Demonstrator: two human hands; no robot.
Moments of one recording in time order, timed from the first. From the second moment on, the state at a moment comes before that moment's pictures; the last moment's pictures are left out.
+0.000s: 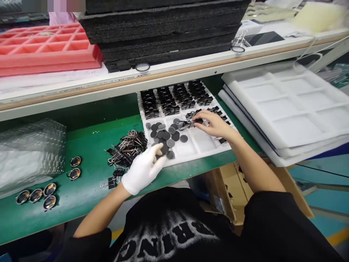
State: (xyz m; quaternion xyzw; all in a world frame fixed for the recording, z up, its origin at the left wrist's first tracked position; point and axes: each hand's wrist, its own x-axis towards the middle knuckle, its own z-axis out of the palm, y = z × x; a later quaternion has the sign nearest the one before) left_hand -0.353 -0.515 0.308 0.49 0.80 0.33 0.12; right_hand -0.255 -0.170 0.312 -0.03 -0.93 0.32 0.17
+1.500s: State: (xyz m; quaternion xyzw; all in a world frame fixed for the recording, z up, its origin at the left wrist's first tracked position) left_hand -0.531 -0.690 0.266 0.14 0.99 0.05 0.05; right_hand -0.299 -0.379 0.284 -0.13 -0.52 0.84 -0.05
